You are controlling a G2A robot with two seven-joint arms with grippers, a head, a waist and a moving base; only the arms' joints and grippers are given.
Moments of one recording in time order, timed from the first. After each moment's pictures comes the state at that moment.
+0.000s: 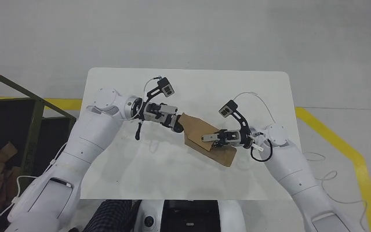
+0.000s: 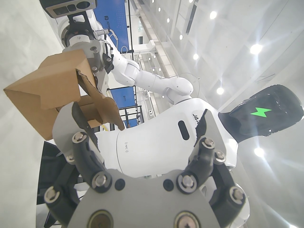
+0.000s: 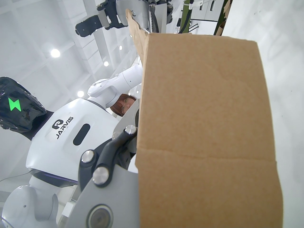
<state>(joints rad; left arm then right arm) 0.83 -1.06 -0.99 -1.23 -0.84 -0.18 -1.54 -1.01 -1.20 0.99 -1.18 0.76 -0.37 1.45</state>
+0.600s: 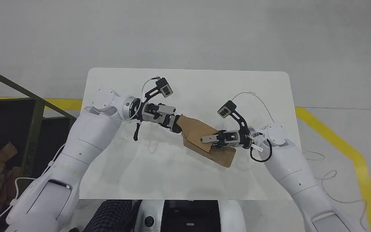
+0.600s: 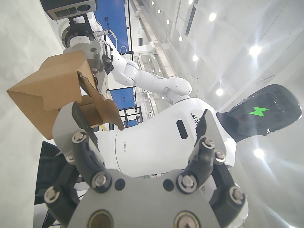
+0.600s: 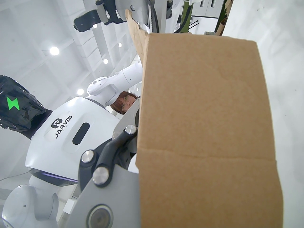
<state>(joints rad) 0.83 -1.05 -0.99 -1.25 -0.85 -0.16 -1.54 -1.01 -1.20 0.98 -1.19 0.77 -0.37 1.45</state>
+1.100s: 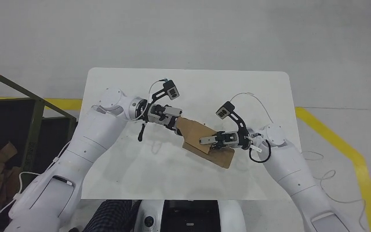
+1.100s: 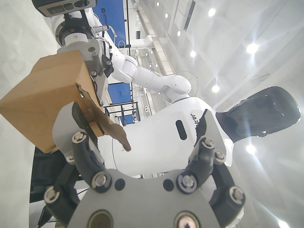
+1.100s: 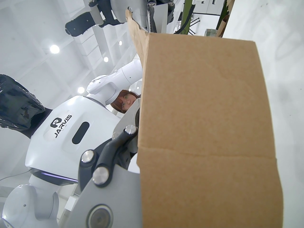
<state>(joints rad) 0.79 -1.07 -0.91 -1.22 -0.88 -0.16 -1.54 -1.01 -1.20 0.97 -1.20 0.77 -0.36 1.46</state>
